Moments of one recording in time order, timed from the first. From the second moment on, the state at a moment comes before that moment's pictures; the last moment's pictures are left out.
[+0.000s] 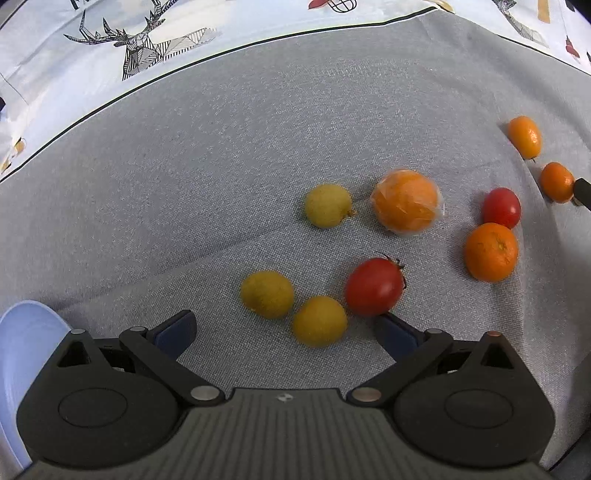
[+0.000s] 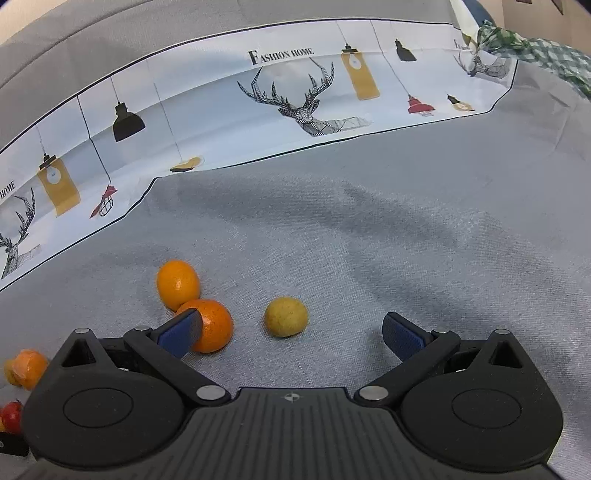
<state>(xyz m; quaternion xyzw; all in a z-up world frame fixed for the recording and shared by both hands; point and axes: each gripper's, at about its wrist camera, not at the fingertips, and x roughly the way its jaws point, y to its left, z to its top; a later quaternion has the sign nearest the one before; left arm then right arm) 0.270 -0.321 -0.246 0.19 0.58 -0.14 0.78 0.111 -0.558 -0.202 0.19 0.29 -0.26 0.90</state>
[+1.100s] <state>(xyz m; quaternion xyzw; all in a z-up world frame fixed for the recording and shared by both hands) 0.271 -0.309 -0.251 0.17 0.60 -0.14 0.77 0.132 -0.556 -0.224 0.13 0.32 -0.30 0.89</state>
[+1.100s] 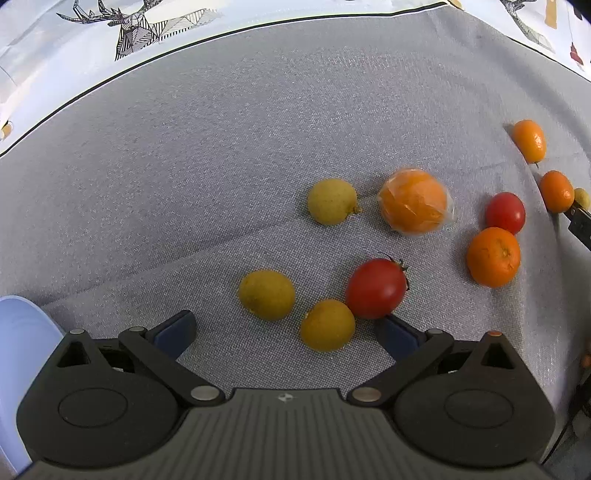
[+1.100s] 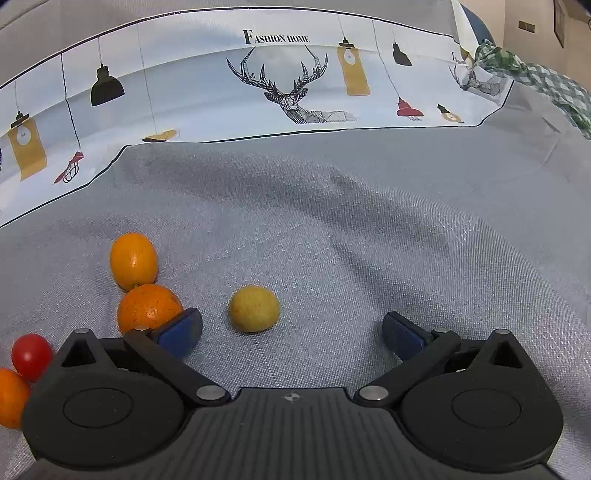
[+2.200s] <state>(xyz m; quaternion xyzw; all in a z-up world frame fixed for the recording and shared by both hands) 0.201 -0.285 -0.172 0.15 0.56 -0.18 0.79 0.110 -0.538 -0.197 0.18 0.31 -0.23 0.91</state>
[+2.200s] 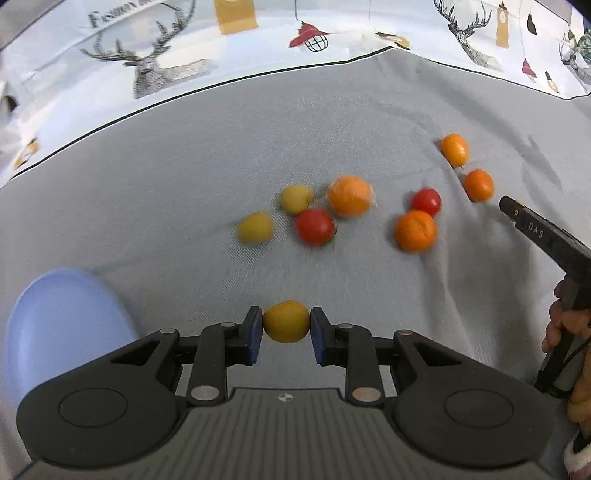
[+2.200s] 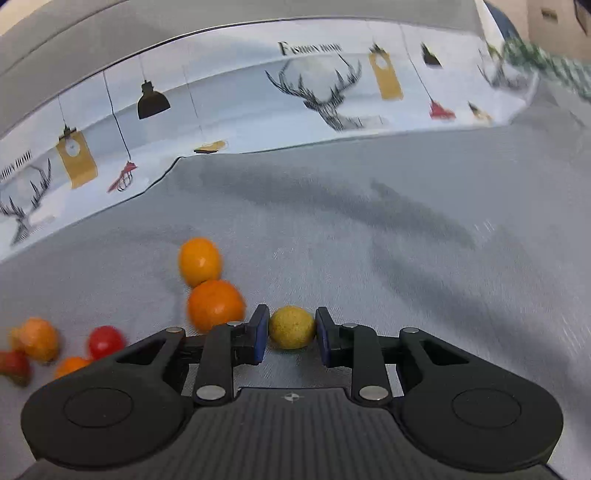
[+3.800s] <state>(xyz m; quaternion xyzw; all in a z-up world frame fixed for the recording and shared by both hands) -0.052 -0.028 -0.026 0.01 0.47 -0.08 0.88 -0.099 -0.213 -0.030 0.07 0.32 0.12 0.94</state>
